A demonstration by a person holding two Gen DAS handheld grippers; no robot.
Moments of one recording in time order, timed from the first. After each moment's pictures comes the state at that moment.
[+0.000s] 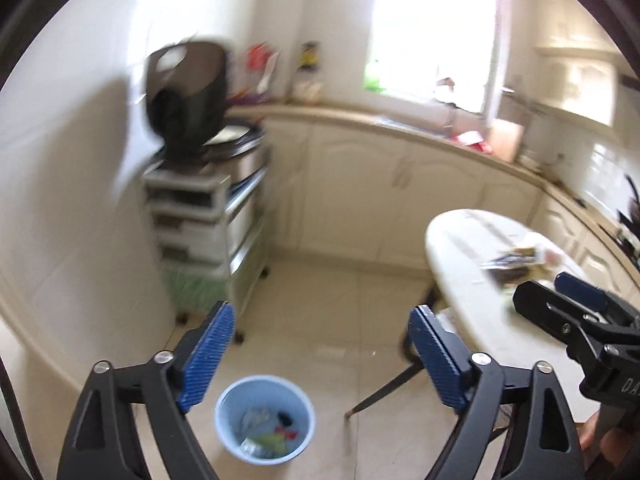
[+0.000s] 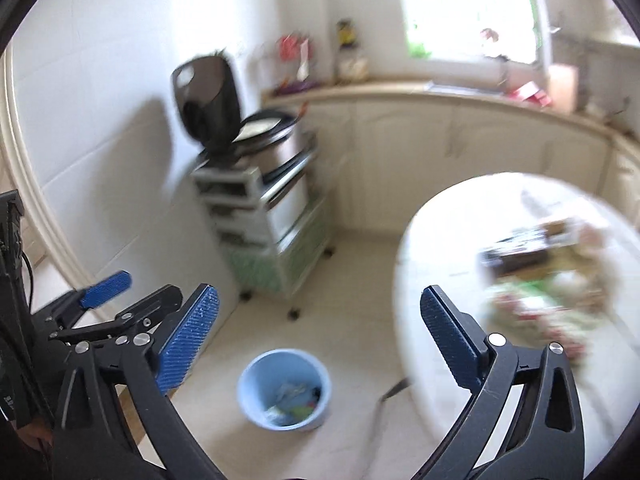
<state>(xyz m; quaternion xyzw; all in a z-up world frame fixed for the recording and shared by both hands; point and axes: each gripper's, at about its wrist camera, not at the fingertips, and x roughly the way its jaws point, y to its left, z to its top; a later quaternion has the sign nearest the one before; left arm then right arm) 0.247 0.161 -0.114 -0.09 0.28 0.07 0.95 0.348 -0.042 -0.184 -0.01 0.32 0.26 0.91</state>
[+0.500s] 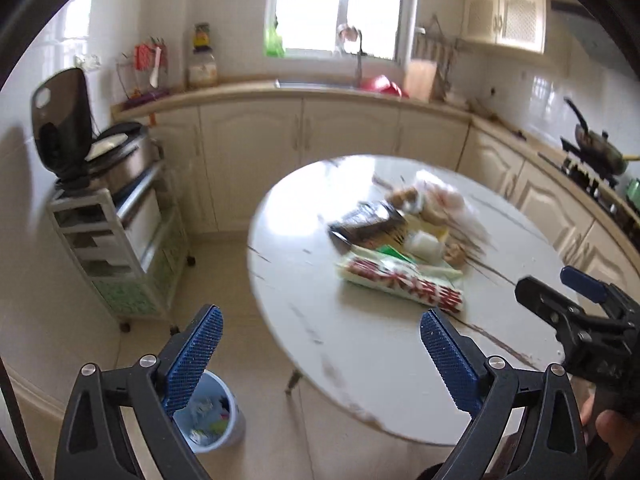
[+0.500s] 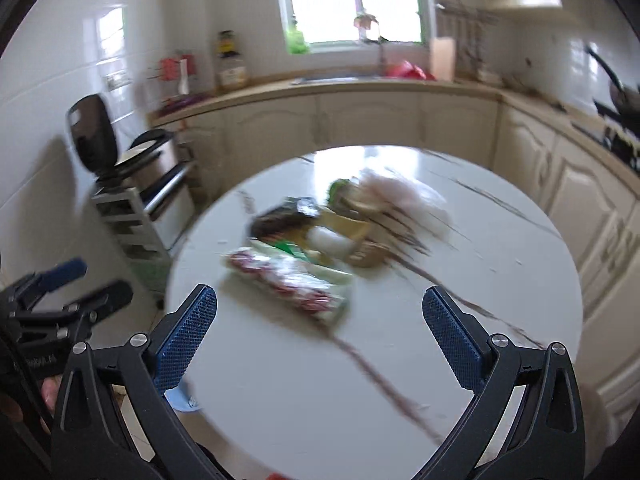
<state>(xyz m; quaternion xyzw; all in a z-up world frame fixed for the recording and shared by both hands) 0.332 -0.002 -0.116 -0.04 0.36 -0.04 0.93 0.385 -0.243 -0.202 0.01 0.38 0.10 0.92</state>
